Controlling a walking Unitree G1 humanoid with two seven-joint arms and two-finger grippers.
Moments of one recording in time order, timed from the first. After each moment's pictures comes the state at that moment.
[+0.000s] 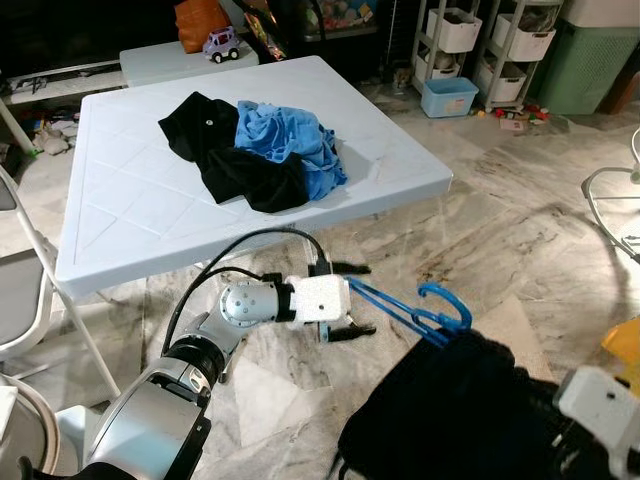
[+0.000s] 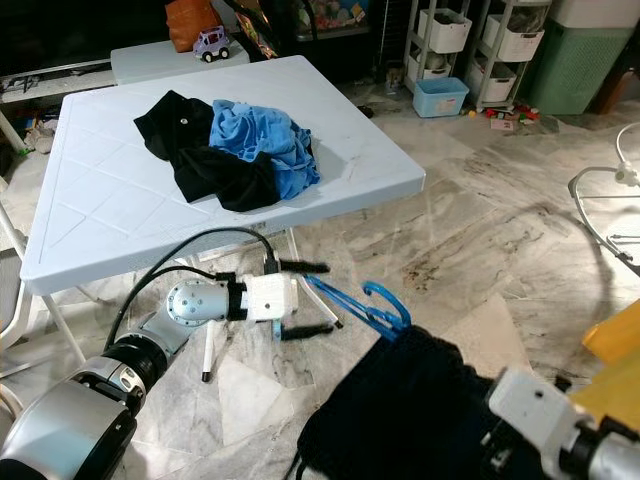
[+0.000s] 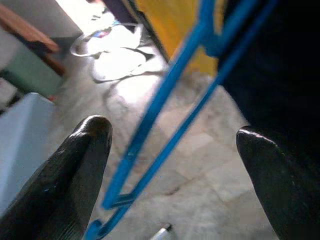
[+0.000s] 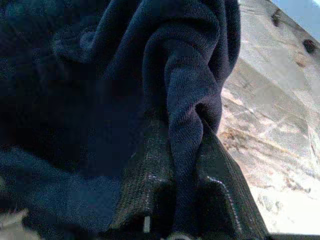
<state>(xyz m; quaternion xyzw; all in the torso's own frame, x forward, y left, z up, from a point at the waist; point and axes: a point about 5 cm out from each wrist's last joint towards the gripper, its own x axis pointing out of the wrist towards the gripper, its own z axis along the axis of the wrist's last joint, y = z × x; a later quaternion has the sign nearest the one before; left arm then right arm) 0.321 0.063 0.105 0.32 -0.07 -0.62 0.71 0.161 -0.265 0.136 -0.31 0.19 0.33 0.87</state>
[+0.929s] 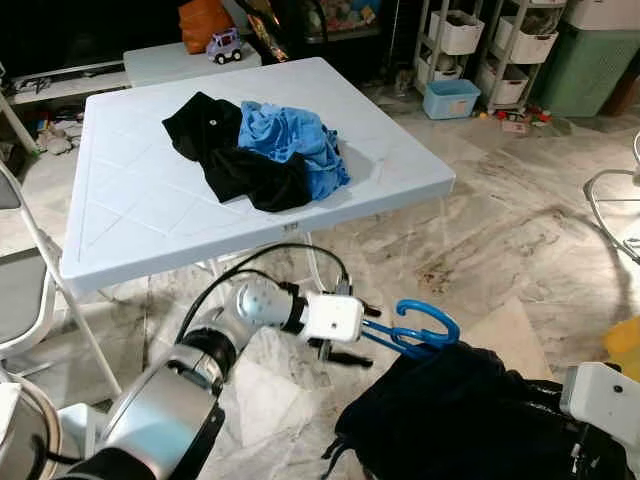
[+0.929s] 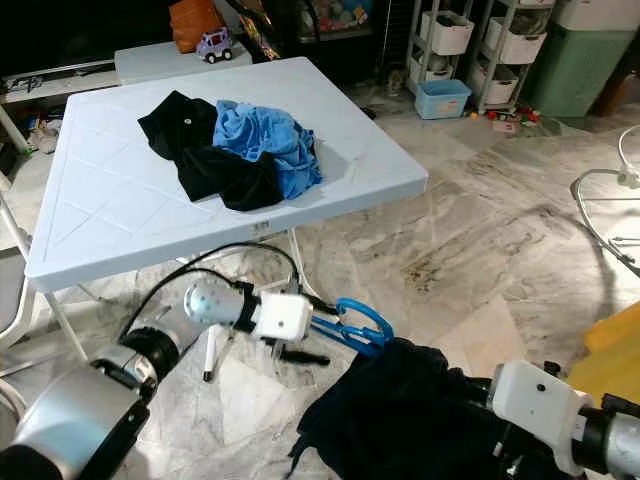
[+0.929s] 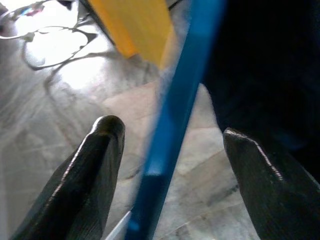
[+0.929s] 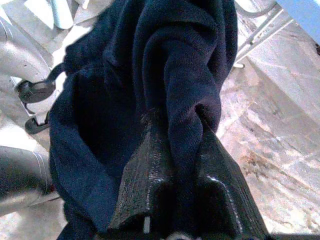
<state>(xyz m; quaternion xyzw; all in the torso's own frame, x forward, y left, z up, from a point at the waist) 0.321 0.049 0.103 0.35 0.00 -0.68 0.64 0.161 -0.257 0.157 -0.31 0.18 0.42 0.83</state>
